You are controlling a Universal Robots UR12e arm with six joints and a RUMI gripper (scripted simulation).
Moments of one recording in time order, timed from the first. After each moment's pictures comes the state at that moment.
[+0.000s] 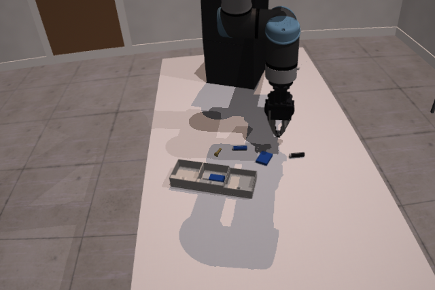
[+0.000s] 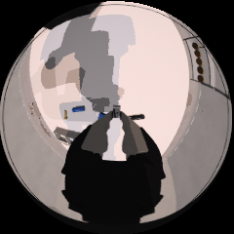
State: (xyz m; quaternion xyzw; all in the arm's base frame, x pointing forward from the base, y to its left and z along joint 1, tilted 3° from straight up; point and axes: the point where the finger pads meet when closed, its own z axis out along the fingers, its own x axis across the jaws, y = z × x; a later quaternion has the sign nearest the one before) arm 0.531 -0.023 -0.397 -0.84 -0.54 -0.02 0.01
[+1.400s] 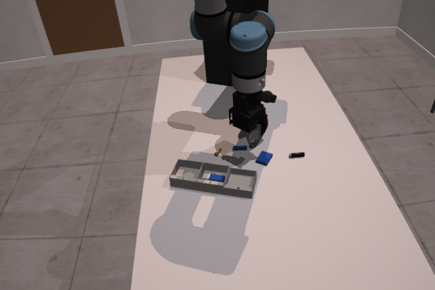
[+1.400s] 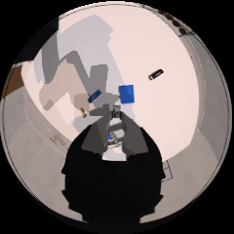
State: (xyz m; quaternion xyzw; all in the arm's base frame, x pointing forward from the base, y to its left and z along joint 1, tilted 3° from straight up) arm 0.564 -0.122 -0.391 -0.95 -0.30 -0.02 0.01
